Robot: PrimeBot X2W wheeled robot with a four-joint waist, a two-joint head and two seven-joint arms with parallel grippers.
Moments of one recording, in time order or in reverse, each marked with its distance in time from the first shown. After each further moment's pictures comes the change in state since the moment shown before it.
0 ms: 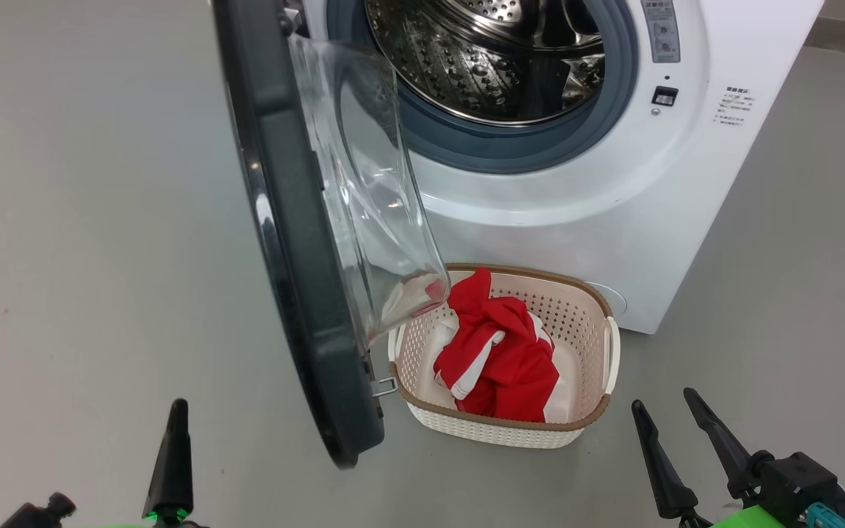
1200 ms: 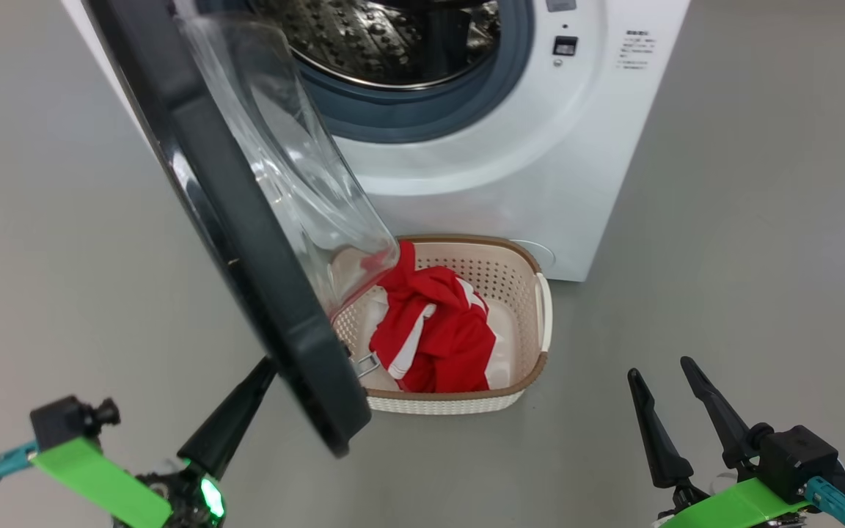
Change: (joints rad) left arm -0.055 0.036 0.048 -0.223 -0.542 0.000 0.736; right arm -0.059 0.017 -0.005 -0.004 0.000 0.000 0.000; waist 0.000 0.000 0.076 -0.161
